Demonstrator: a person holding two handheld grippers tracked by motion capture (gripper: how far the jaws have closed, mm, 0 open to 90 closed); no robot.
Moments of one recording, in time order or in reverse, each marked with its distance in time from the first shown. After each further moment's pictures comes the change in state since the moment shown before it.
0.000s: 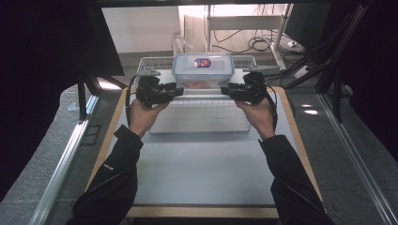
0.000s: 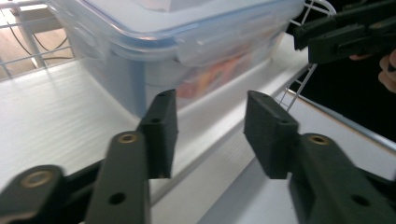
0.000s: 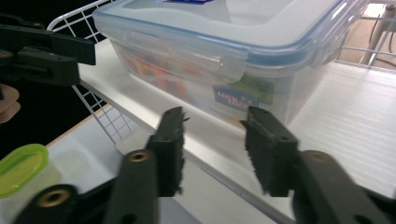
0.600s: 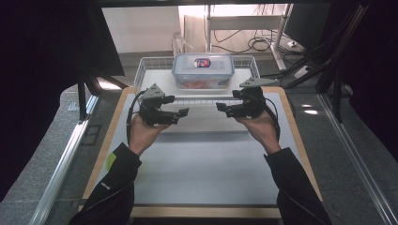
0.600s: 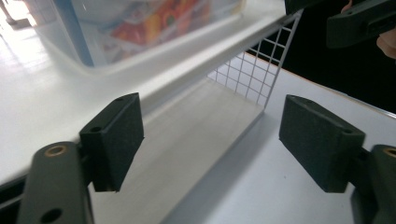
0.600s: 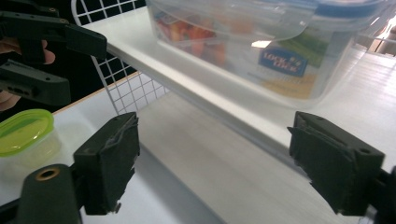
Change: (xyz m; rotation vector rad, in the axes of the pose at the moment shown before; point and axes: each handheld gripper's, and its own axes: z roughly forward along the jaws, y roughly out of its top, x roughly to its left) left arm -0.030 -0.039 -0.006 0.011 0.003 0.089; right arm 0.022 -0.028 -0.011 -0.003 0.011 -0.133
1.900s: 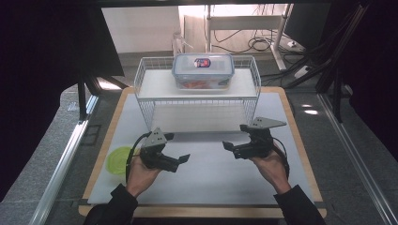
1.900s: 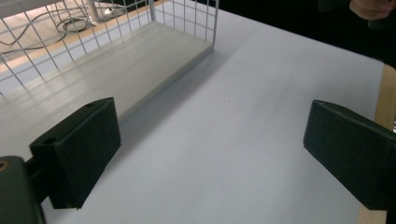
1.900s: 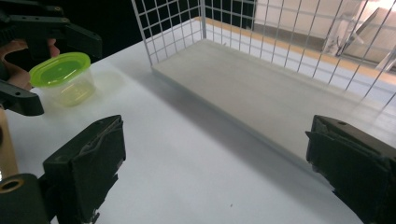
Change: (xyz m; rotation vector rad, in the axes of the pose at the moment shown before) left arm -0.064 -0.092 -0.018 0.052 -0.088 0.053; right arm 0.036 -0.093 -0.034 0.033 0.054 0.022
